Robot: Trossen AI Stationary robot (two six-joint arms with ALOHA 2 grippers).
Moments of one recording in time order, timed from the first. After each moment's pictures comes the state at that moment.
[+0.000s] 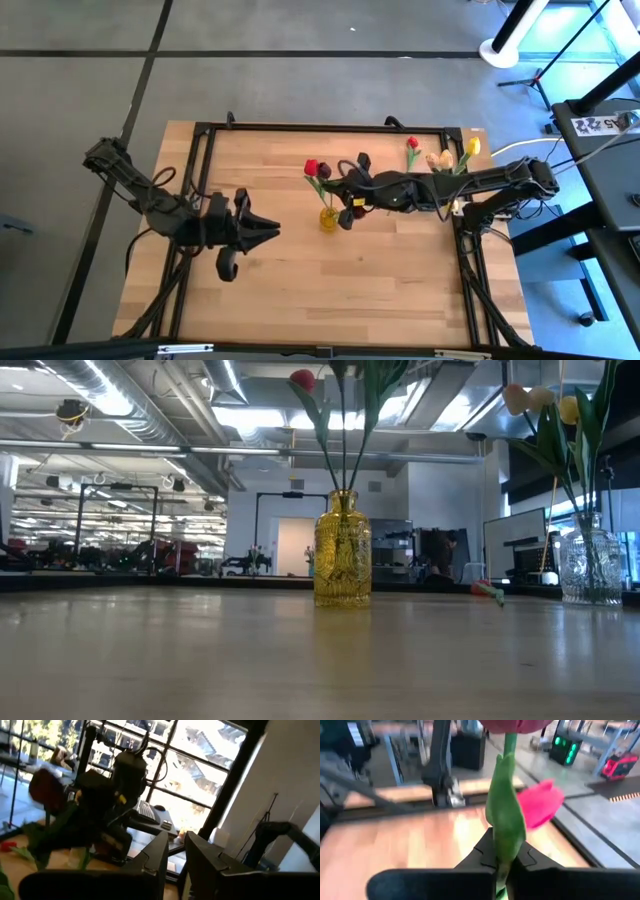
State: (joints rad) left arm -0.63 1.13 1.05 0.22 -0.71 -0.31; right arm 0.14 1.46 1.24 -0.06 0.42 0.09
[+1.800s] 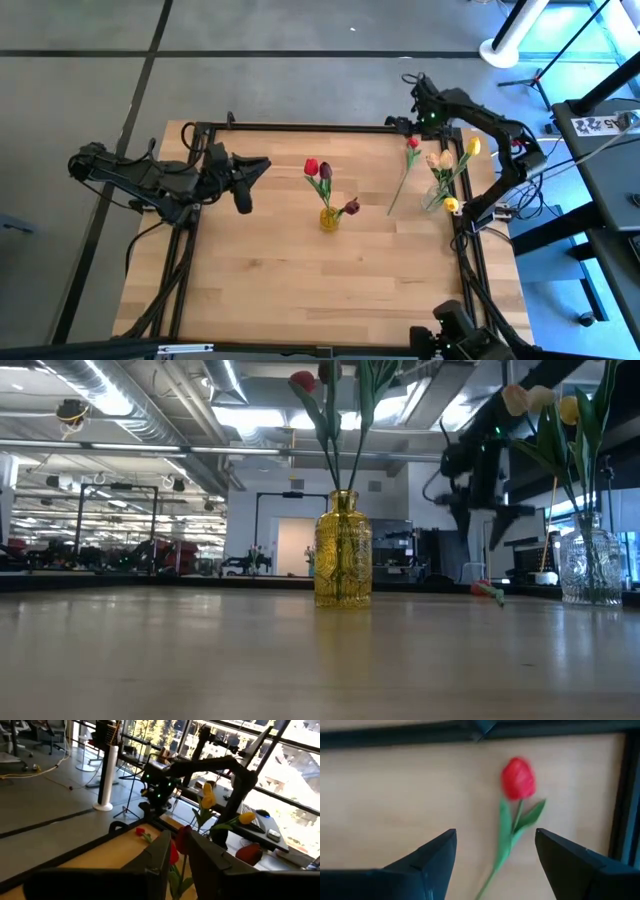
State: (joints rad) left arm -0.31 0.95 1.05 -0.24 -0.86 -0.44; right arm -1.05 1.61 1.23 -0.97 -0.08 0.55
